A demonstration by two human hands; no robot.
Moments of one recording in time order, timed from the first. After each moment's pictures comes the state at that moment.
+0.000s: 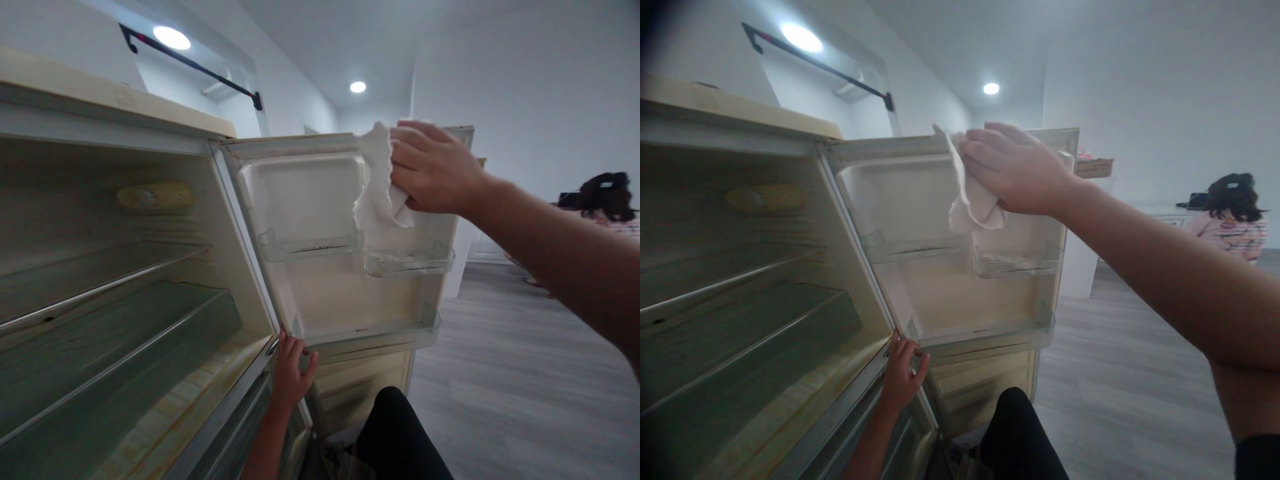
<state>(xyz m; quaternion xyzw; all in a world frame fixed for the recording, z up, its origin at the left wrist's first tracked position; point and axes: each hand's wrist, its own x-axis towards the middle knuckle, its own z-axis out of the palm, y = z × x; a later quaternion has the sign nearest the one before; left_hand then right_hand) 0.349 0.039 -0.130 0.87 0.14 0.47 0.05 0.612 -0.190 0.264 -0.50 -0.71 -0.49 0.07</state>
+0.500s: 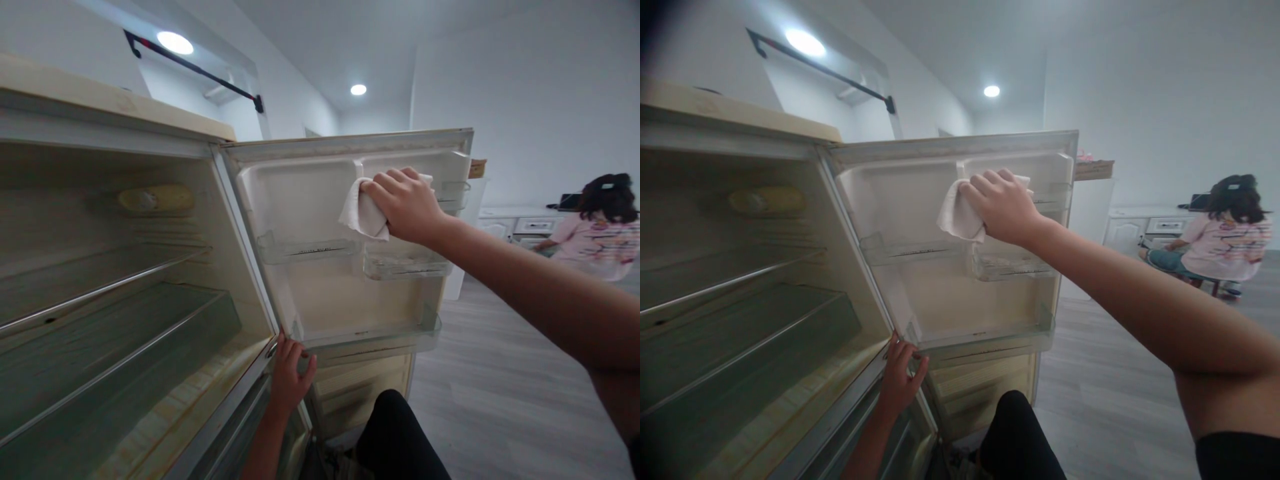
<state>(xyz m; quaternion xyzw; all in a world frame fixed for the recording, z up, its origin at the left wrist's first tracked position) 0.346 0.038 -0.128 0.87 0.14 0.47 0.04 0.610 -0.147 0.212 -0.58 -0.60 -0.53 0.10</state>
